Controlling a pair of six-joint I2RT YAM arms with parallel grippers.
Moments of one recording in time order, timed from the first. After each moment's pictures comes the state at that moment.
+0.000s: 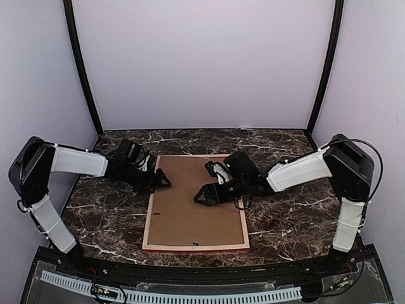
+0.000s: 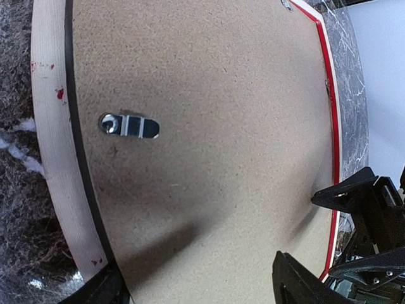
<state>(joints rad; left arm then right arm) -0.44 1.68 0.90 -0.17 0.43 -0.58 0.87 1.90 1.04 0.12 -0.35 0.50</state>
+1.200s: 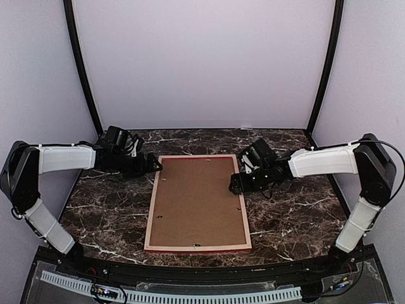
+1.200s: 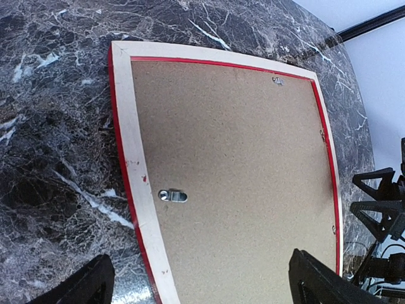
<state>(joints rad) -0.36 1.58 0.95 -0.23 0.35 -0.47 0.74 1.69 1.03 -0.31 0.00 0.44</state>
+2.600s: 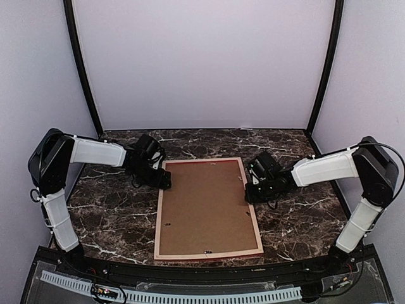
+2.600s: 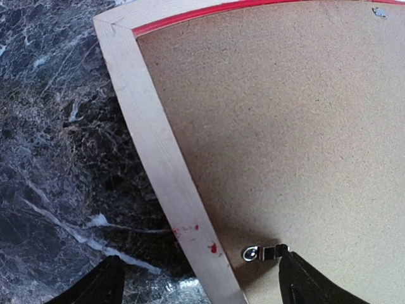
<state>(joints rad) -0.52 1.86 1.15 -0.40 0.05 -0.26 0.73 1.68 0.89 -0.27 0.05 0.53</state>
